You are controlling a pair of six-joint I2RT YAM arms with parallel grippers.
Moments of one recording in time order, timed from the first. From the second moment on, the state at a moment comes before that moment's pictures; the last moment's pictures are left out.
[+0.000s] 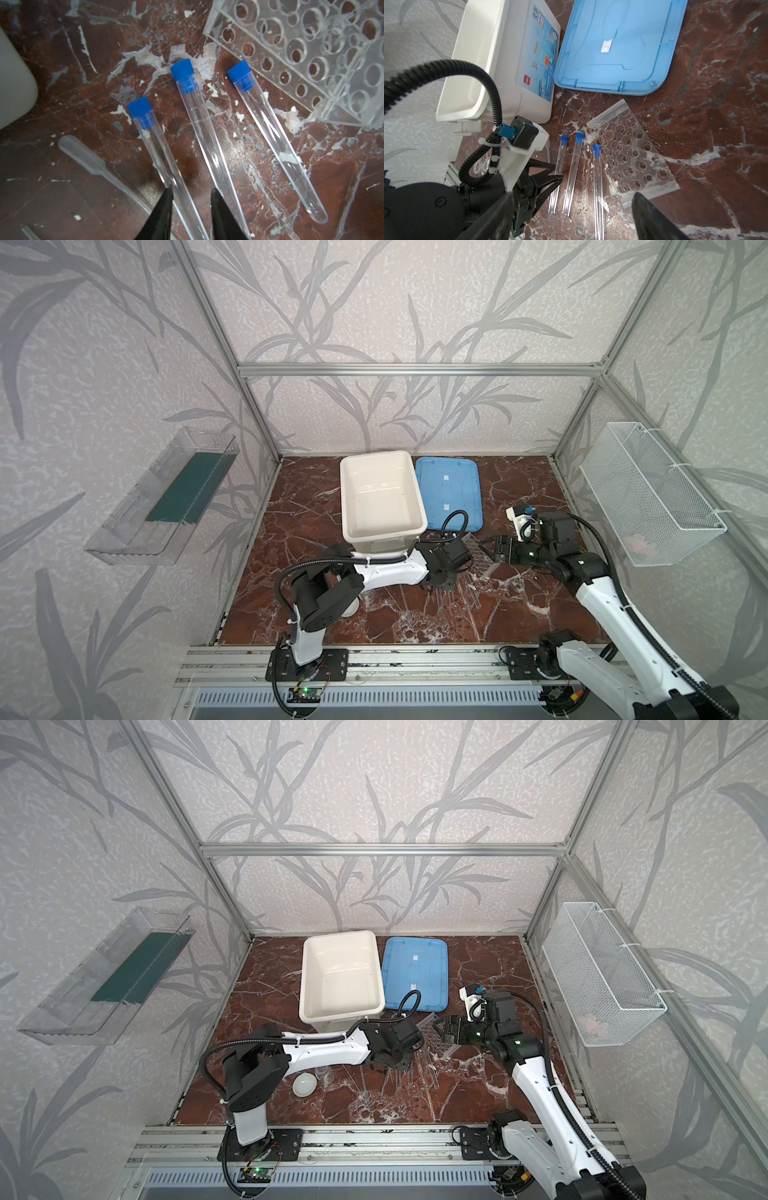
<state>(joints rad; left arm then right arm) -1.07 1.89 1.25 -0.57 -0.15 -0.73 0.19 0.93 0.72 -0.58 -0.49 0.34</state>
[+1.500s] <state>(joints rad) -1.08 1.98 1.35 -0.71 -0.03 -0.78 0.19 0.91 0.72 -0.61 -0.44 0.30</state>
